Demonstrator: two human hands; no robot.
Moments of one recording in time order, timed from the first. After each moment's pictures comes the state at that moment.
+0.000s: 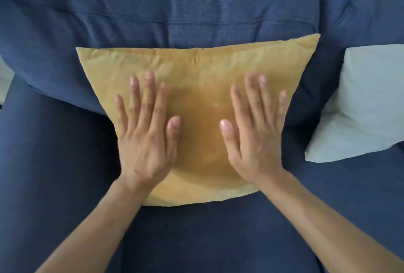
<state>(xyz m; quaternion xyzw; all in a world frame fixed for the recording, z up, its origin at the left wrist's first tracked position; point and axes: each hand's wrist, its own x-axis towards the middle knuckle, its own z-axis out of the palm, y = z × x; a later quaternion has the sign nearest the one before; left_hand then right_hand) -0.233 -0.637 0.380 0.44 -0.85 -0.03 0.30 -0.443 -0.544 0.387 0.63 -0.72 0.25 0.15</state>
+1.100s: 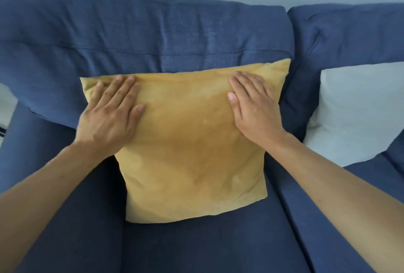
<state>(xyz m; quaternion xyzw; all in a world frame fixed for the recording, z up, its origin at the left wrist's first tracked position) -0.199 -0.742 0.418 0.43 -0.90 0.00 0.11 -0.514 -0.610 0.426 0.65 -0.73 0.15 0.13</state>
